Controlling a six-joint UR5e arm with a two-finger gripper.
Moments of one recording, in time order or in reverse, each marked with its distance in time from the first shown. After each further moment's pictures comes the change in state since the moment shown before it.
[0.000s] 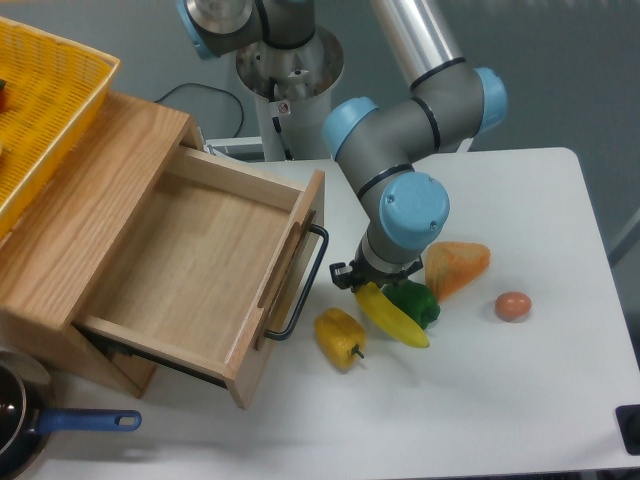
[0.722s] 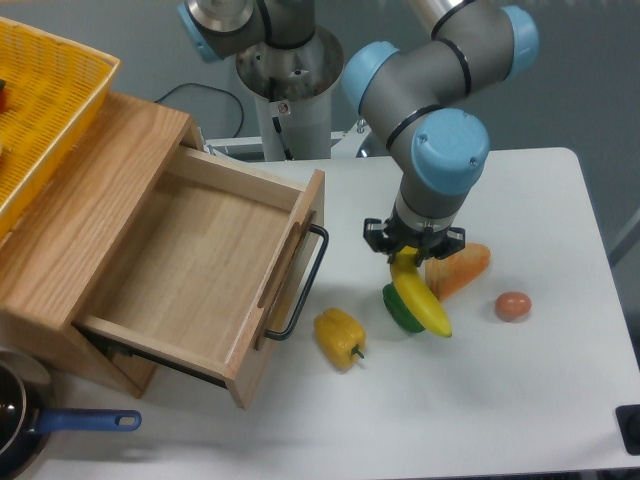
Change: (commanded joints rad) arm 0.060 0.089 0.020 -0.019 0.100 0.439
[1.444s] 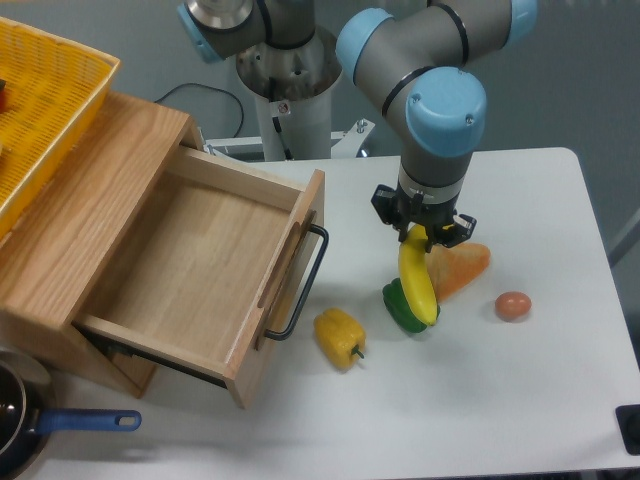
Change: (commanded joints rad) arm 0.002 0.049 -0.009 0.009 0.003 0.220
